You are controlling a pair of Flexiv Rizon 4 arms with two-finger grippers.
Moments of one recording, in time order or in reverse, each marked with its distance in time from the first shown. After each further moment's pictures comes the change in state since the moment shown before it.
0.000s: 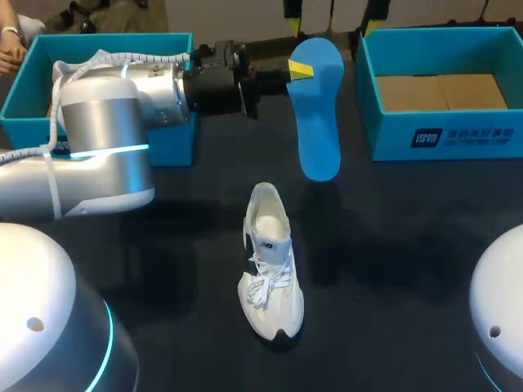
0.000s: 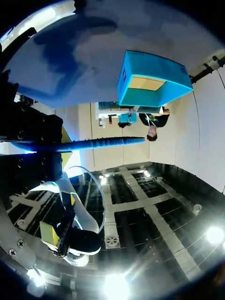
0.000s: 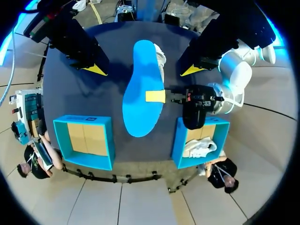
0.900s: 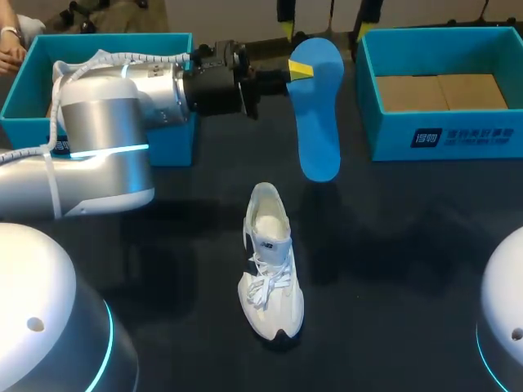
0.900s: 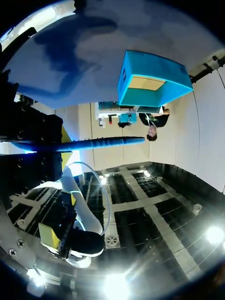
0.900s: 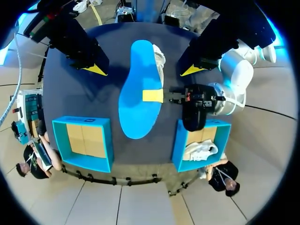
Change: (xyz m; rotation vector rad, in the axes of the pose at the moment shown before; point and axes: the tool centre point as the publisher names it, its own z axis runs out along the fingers) left arm 0.000 0.000 0.000 0.000 0.000 0.000; right arm 0.005 0.004 0.004 0.019 0.005 0.005
